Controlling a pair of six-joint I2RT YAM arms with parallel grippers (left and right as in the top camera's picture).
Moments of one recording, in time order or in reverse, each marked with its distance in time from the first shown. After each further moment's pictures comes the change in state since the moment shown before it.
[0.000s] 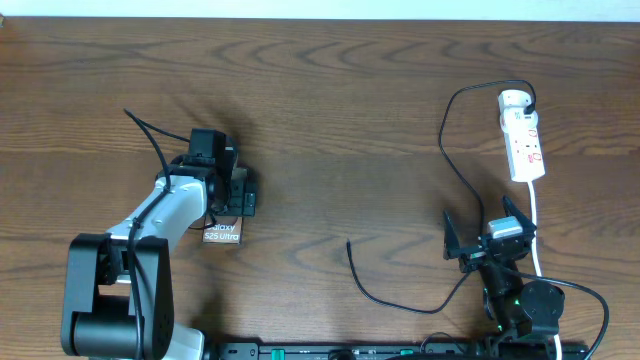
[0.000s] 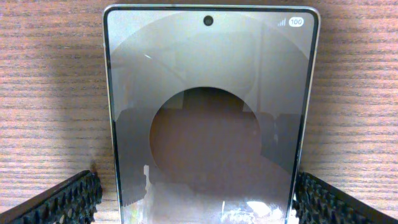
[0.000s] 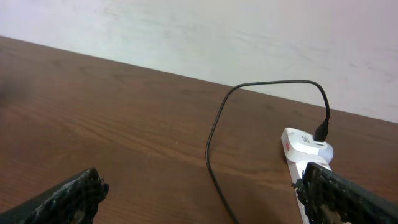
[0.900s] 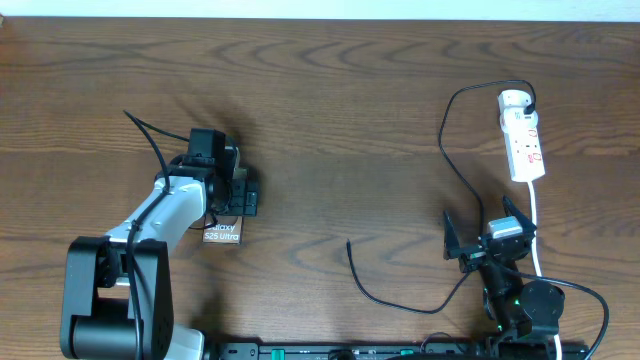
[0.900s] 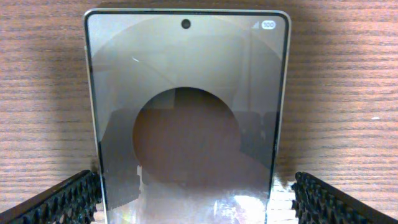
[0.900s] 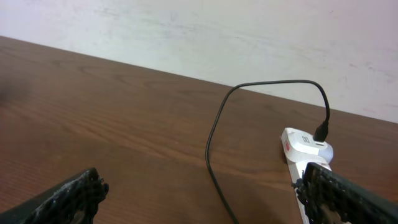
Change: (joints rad) left arm 0.000 -0.012 0.000 -0.002 0.043 0.000; right arm 0.000 0.000 0.000 0.000 0.000 0.000
